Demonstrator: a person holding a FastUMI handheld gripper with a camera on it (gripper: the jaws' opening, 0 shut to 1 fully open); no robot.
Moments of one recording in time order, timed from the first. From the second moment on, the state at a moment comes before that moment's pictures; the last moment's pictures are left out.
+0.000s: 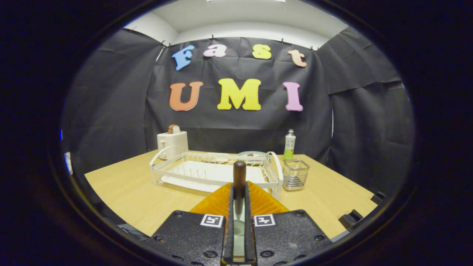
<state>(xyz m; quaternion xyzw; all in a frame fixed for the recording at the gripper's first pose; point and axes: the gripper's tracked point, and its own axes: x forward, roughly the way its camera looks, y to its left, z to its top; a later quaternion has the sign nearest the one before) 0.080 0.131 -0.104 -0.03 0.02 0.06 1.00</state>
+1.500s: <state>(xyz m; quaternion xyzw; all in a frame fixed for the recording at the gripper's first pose) 0.001 0.067 -0.019 -0.01 0.00 0.02 1.00</state>
